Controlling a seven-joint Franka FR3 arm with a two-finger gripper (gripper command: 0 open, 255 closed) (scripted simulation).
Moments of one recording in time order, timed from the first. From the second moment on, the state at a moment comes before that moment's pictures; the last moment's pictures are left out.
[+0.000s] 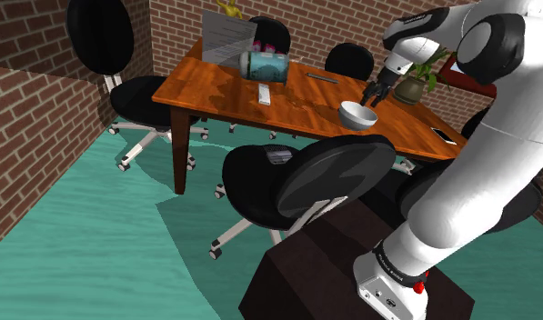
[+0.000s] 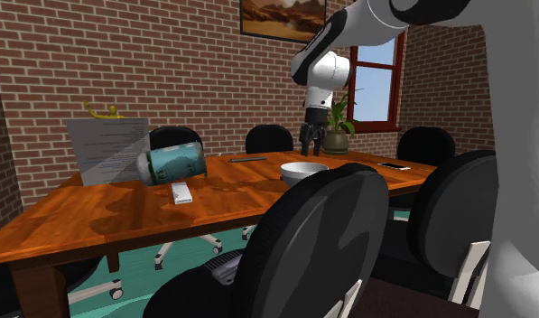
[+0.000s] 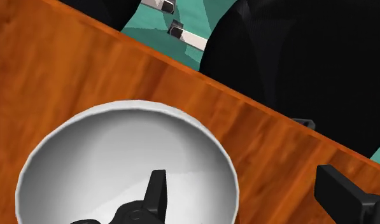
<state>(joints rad) -0.22 0.19 -0.59 -1.78 0.26 1.90 -0.77</state>
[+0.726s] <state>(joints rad) -0.52 0.69 -0.55 -1.17 0.48 1.71 -0.92</state>
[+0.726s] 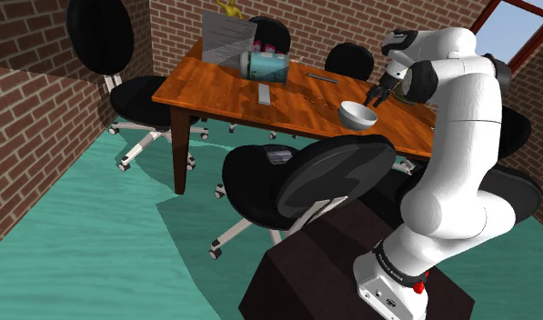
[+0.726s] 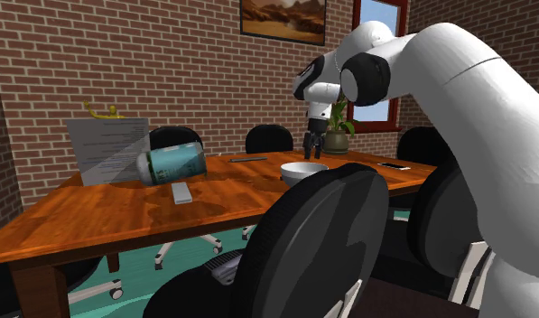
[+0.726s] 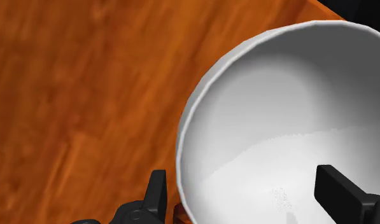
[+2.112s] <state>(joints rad) -0.59 0.83 -0.52 -1.05 0.53 1.73 -0.95</state>
